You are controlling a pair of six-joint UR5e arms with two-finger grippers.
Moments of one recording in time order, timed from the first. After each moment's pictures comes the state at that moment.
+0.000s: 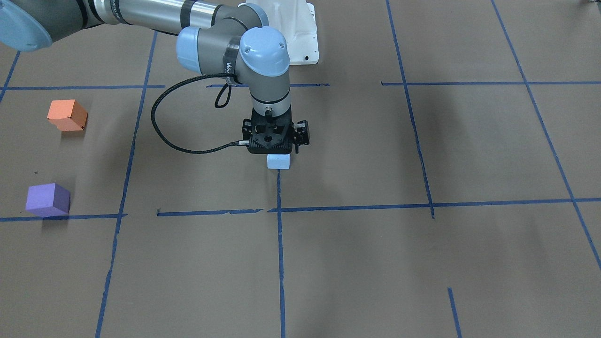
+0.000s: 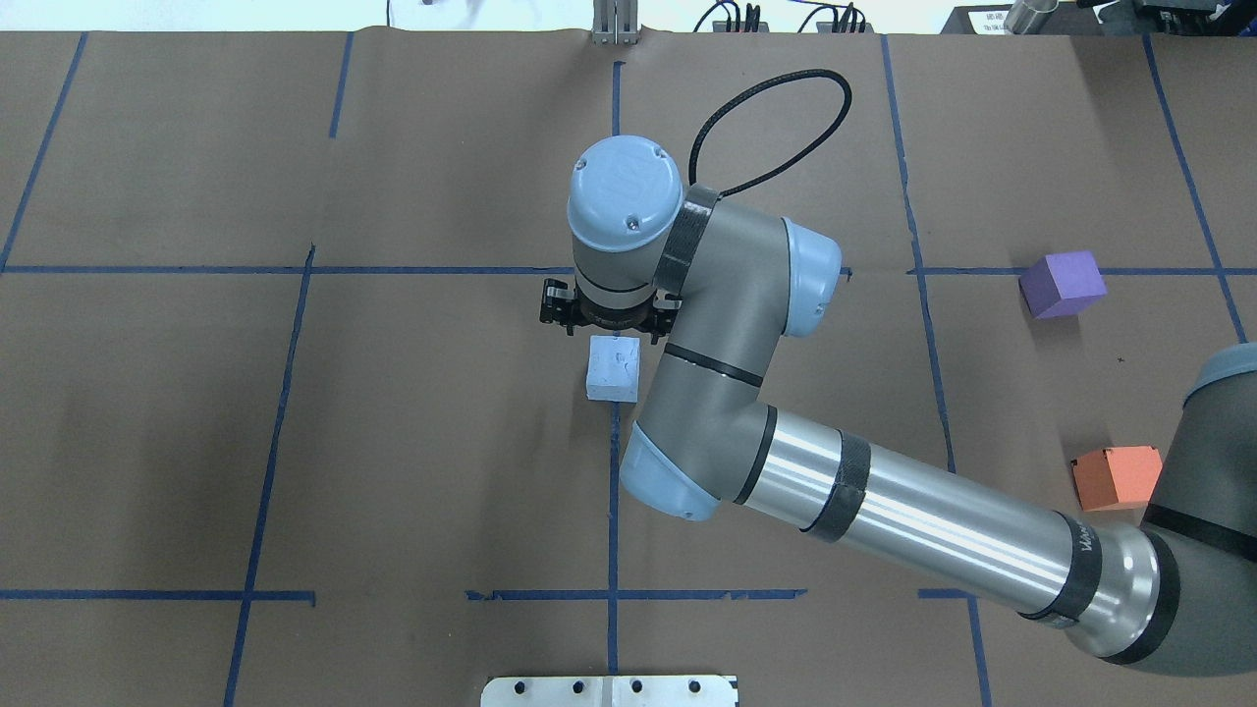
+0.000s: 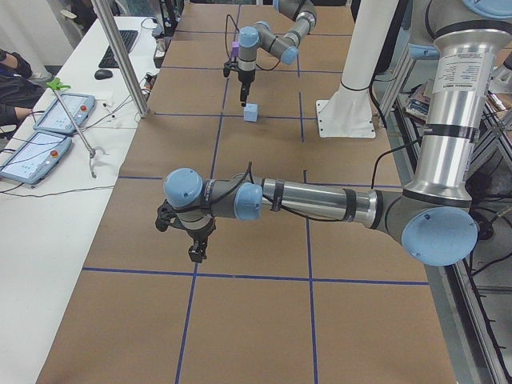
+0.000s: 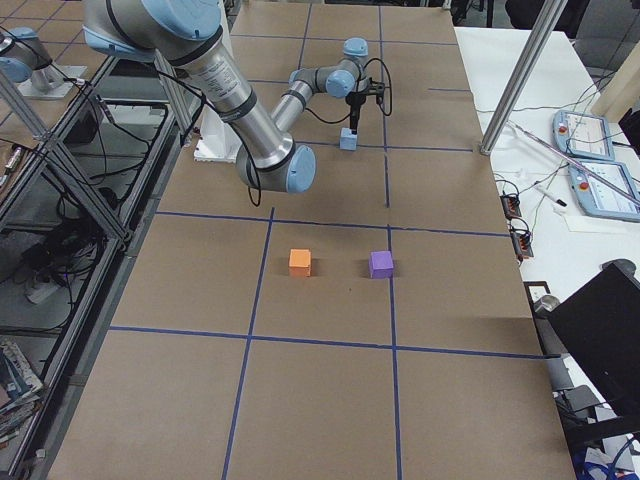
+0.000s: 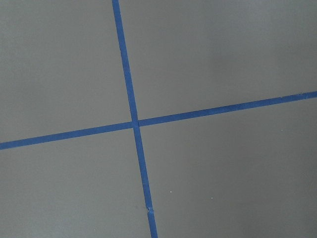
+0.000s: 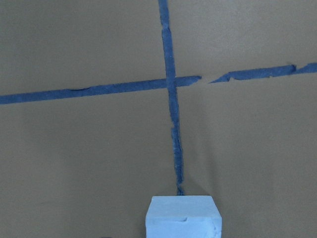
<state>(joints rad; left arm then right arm) -1.52 -1.67 -1.58 -1.52 -2.42 0.10 0.52 -0.68 1.44 -1.57 1.86 1.30</state>
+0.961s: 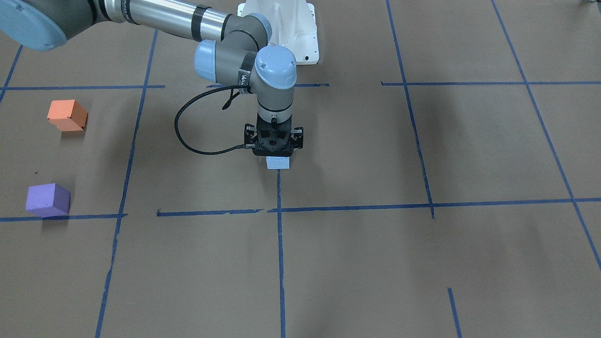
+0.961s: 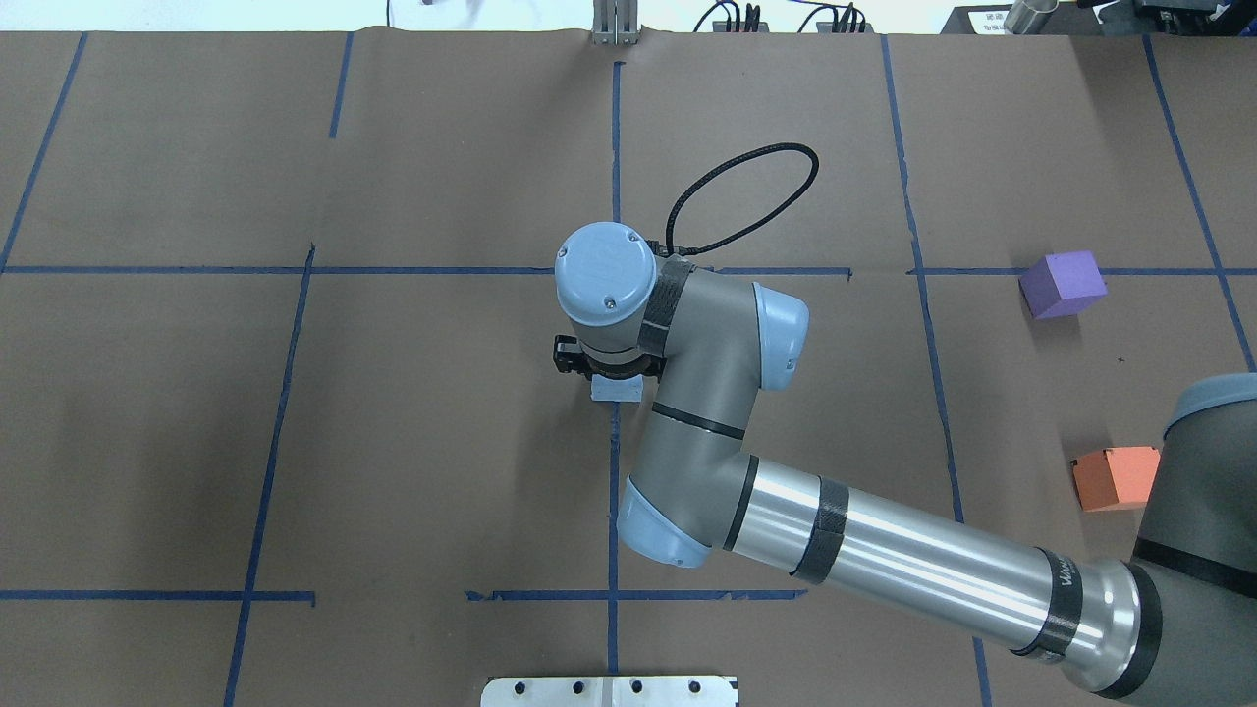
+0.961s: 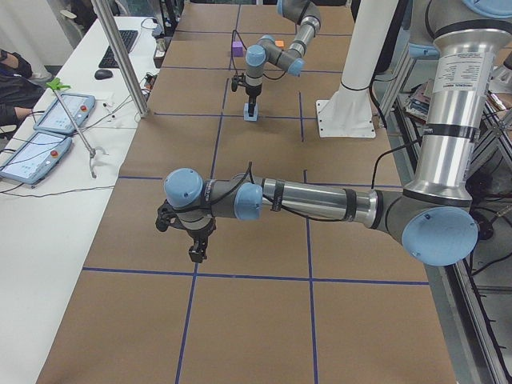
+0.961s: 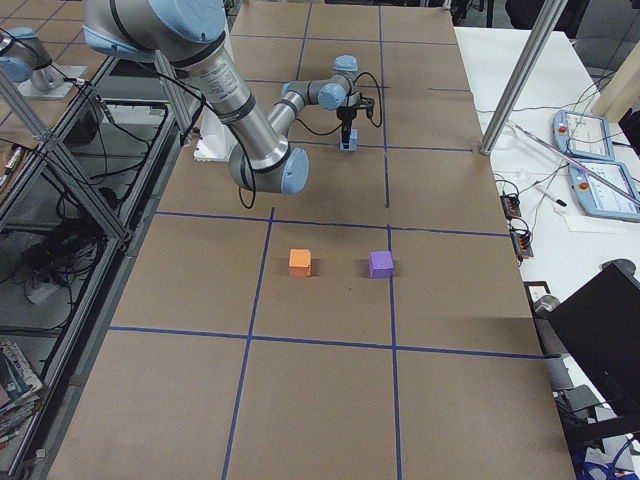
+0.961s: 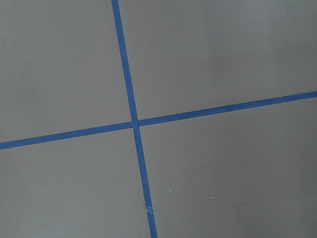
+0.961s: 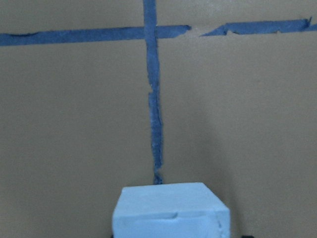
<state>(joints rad) -1.53 -1.67 -1.58 -1.52 -2.42 0.10 0.46 -0.70 1.38 -1.55 1.79 1.29</state>
